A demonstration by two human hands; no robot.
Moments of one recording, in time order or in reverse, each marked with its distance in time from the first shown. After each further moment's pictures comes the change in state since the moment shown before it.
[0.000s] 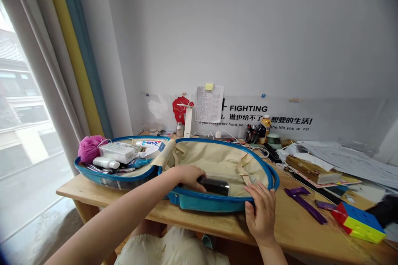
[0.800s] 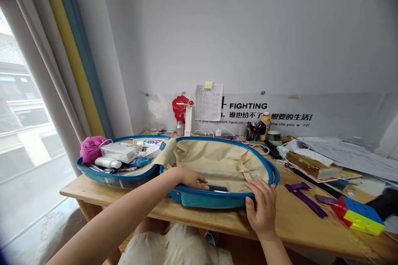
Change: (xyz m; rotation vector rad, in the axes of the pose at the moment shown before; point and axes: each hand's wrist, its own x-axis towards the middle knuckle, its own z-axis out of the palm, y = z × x) left_hand -0.002 -0.005 0.011 -0.073 -0.067 0.010; right_hand 0.002 -0.001 -0.001 -0.032 -0.002 -0.018
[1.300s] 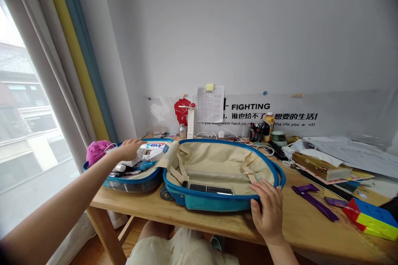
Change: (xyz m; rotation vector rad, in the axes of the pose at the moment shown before) left_hand -0.146 -0.167 -0.047 0.291 0.536 -0.637; right_hand -0.001 0.002 0.001 -0.009 -0.017 0.016
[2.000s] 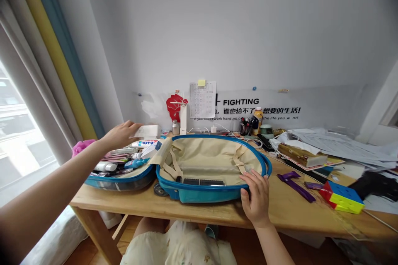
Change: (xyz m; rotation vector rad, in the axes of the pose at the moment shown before) left_hand 0.003 0.010 -0.049 0.161 0.154 0.156; right_hand 0.003 -0.006 -0.002 0.009 0.031 0.002
